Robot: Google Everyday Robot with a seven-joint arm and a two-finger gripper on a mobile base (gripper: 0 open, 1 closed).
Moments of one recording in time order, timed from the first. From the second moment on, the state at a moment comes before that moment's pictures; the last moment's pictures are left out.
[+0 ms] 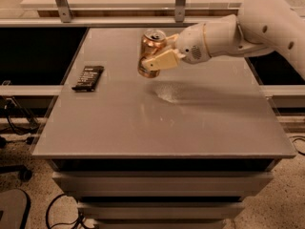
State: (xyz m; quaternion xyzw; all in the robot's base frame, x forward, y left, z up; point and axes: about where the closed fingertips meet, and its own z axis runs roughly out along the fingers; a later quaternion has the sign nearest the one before) arm 0.617 -0.018 0.922 -0.50 0.68 0.31 0.44
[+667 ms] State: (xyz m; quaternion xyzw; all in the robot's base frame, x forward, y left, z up) arm 0.634 0.080 0.901 -0.59 0.62 0.34 0.38
